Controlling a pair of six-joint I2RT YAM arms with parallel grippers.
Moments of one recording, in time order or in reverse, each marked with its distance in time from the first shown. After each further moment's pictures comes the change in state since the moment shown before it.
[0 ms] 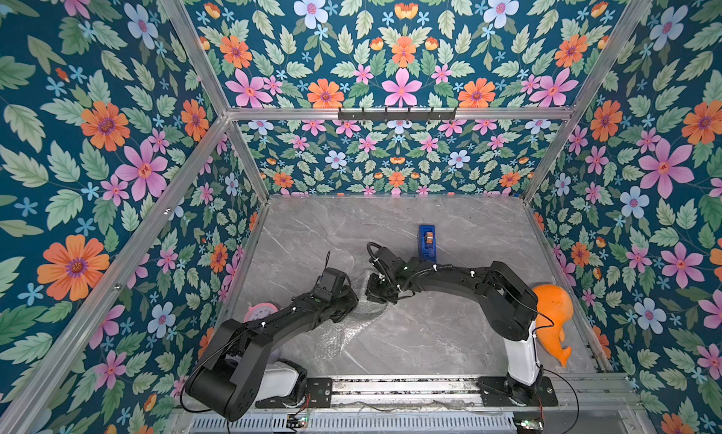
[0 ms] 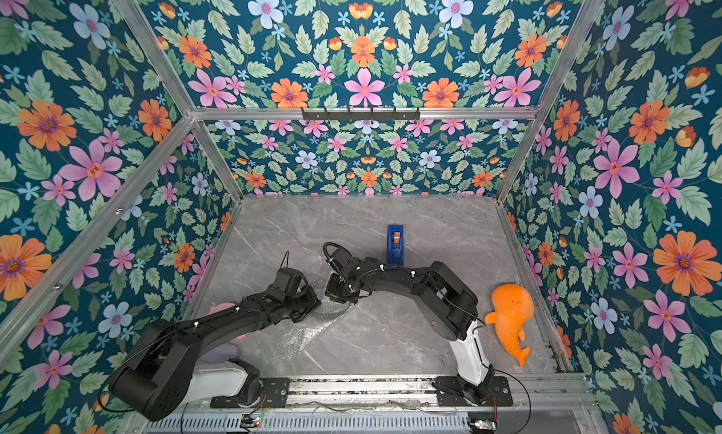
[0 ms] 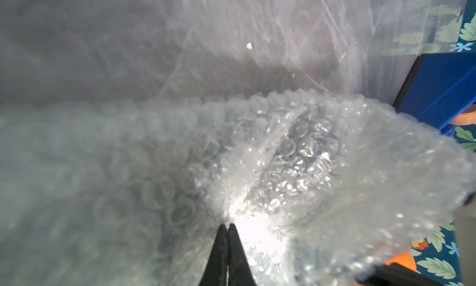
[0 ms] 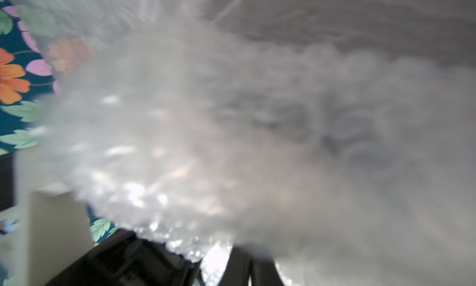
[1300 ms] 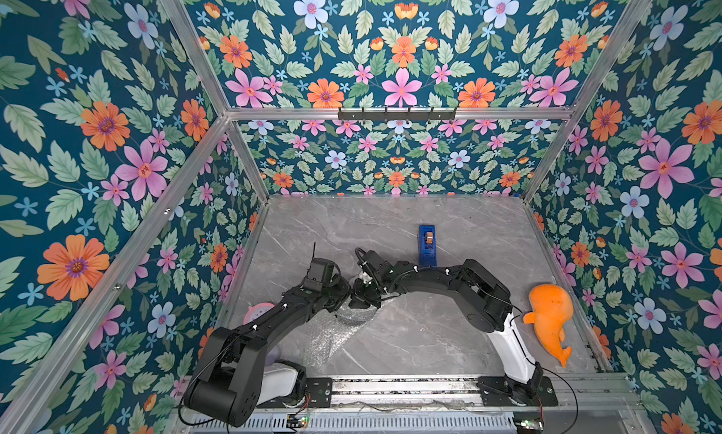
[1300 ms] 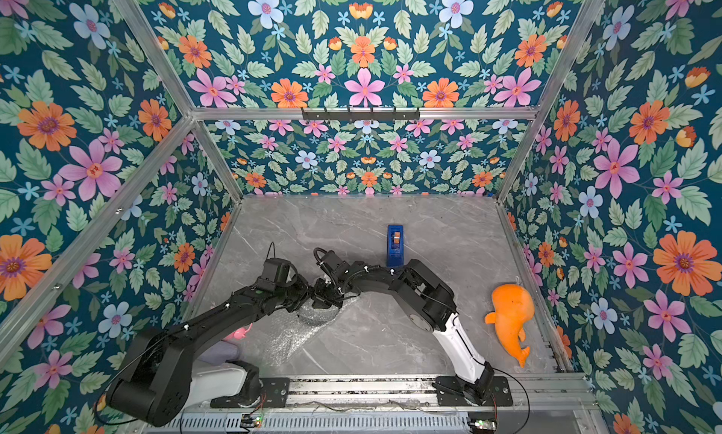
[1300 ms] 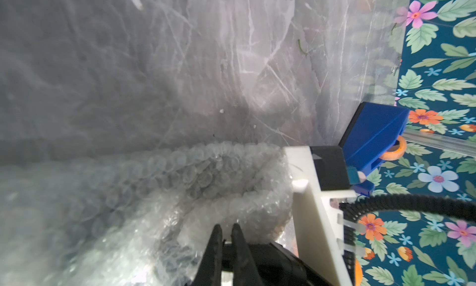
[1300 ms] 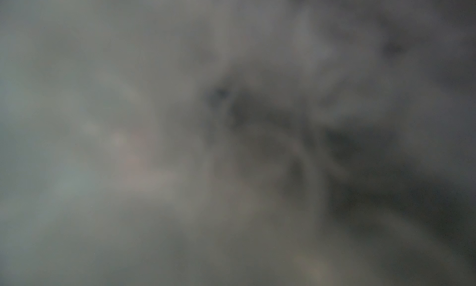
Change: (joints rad) left arm 0.133 -0.051 0.059 -0.043 0.075 -0.025; right arm 0.019 0.204 0.101 0.113 -0.230 0.057
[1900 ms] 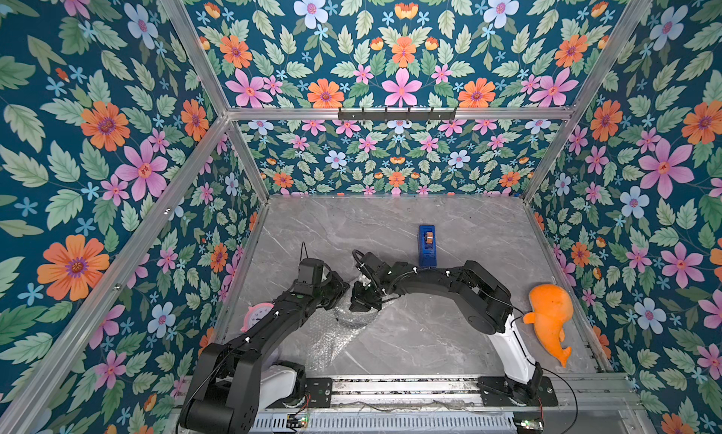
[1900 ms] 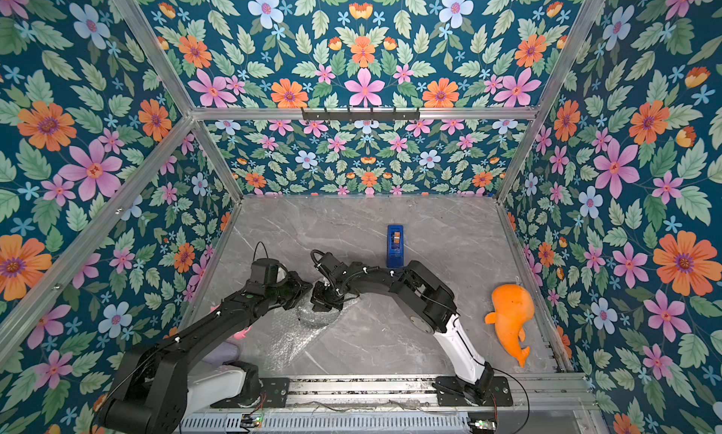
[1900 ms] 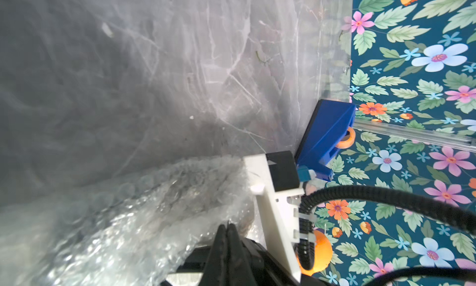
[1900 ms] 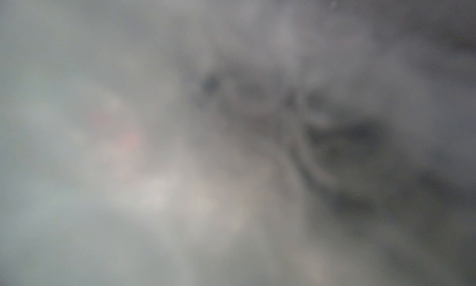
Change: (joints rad) left arm 0.068 -0.046 -0.030 0.082 0.105 0.042; right arm 0.017 -0.017 0.009 -0.049 0.019 -0.034
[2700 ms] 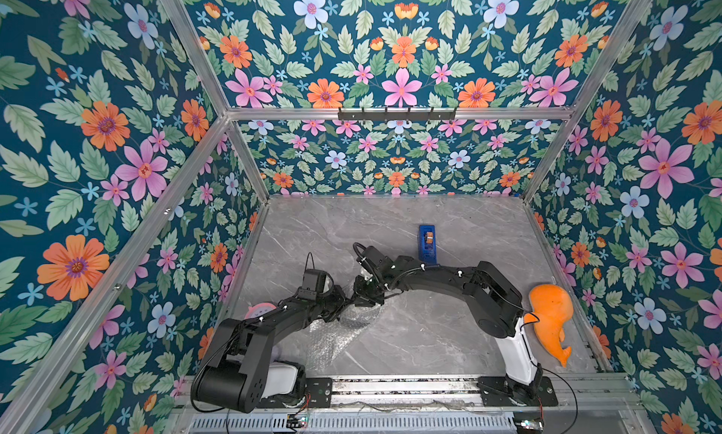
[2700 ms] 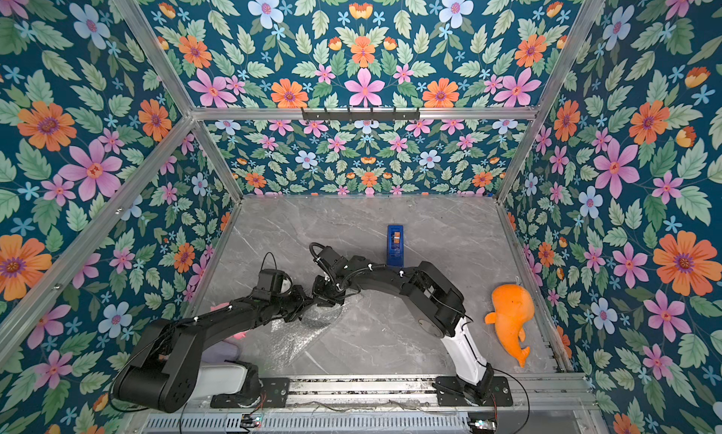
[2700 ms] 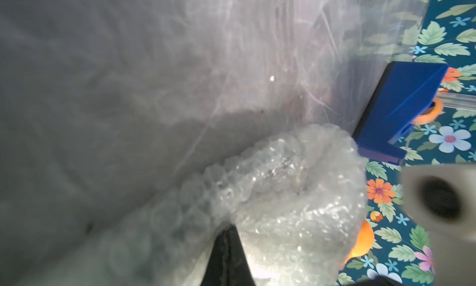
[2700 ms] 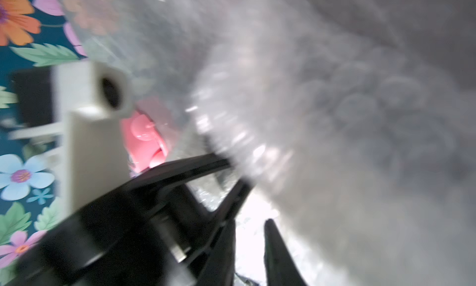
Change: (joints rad) left arm 0.004 0.147 -0.104 0.076 0.061 0.114; right arm 0.002 -0.106 0.039 -0.115 0.080 -0.040
